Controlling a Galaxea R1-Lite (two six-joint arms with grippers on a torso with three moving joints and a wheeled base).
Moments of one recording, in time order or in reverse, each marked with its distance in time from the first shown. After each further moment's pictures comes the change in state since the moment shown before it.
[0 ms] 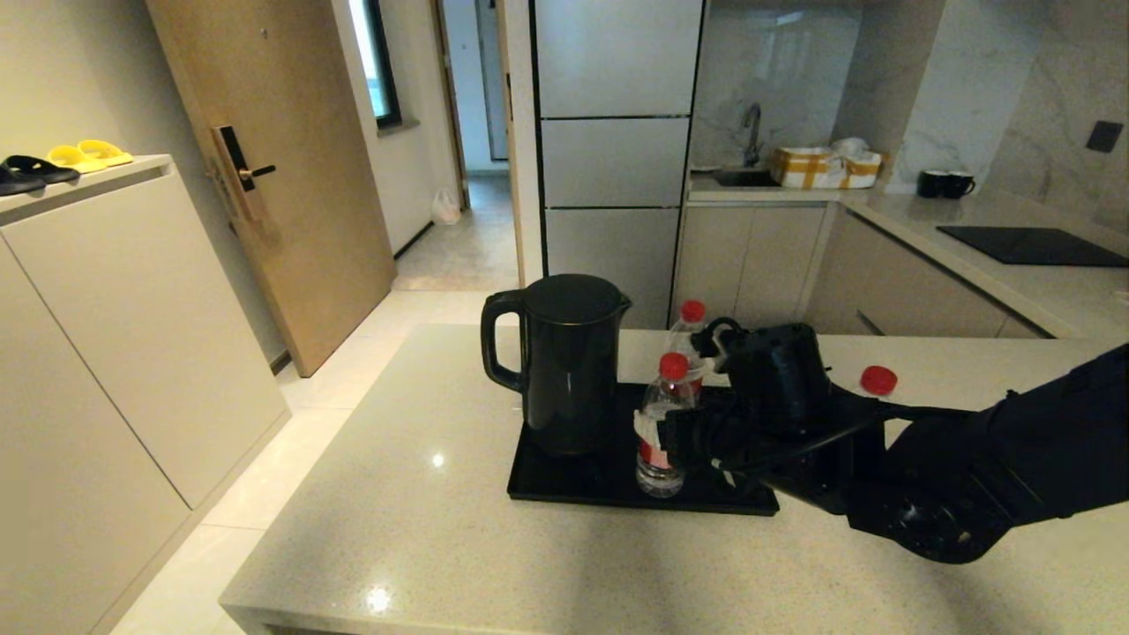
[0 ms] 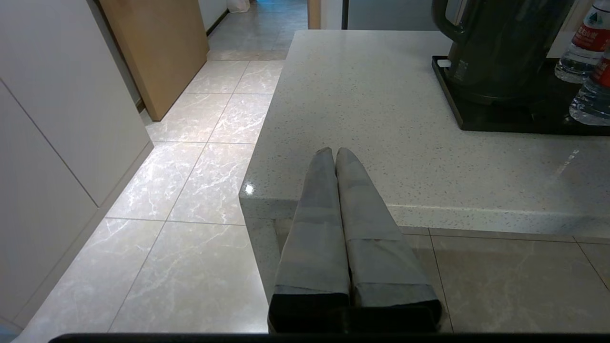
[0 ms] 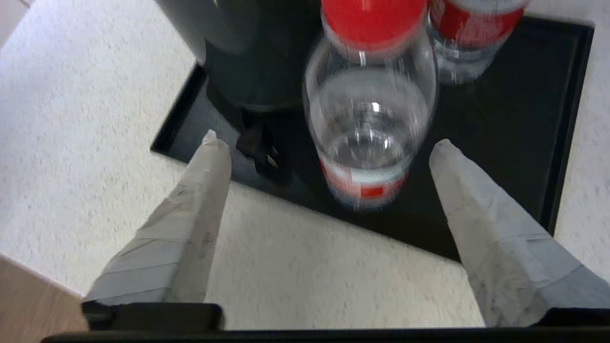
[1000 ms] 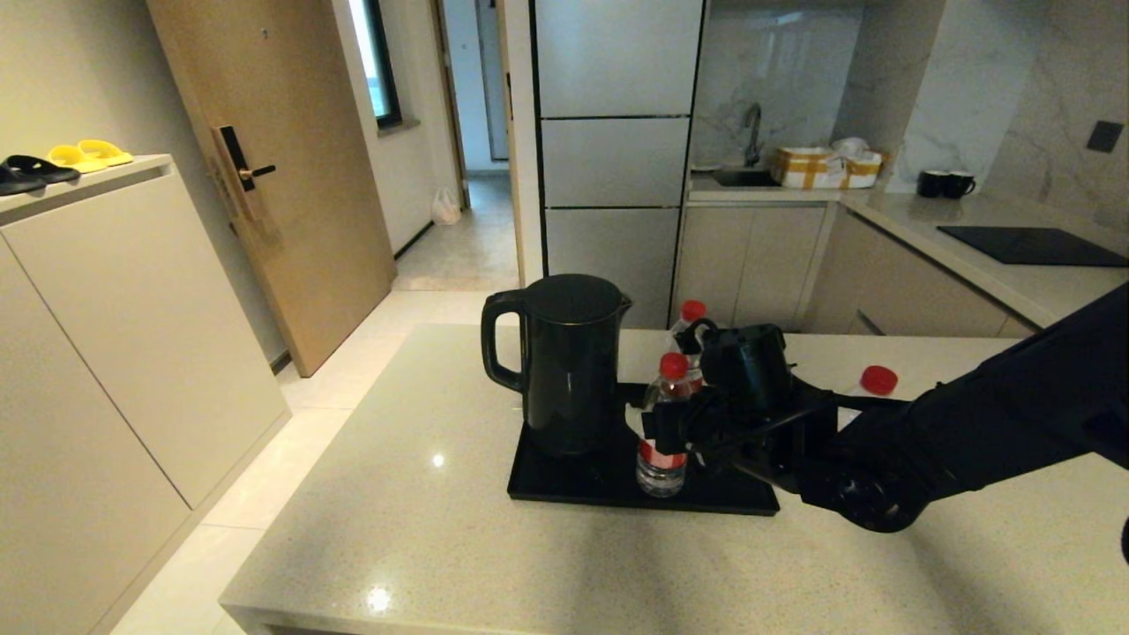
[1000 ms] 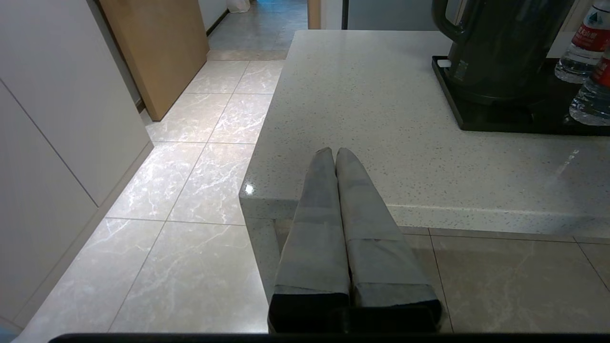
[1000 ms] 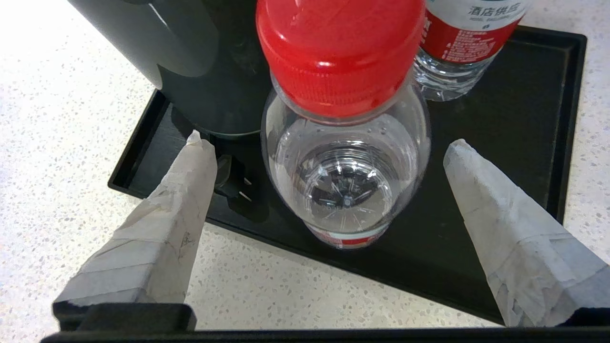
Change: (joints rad) left arm 0.000 0.000 0.000 0.000 0.001 0.000; right arm -0.035 0.115 -0.093 -0.010 -0.019 -0.013
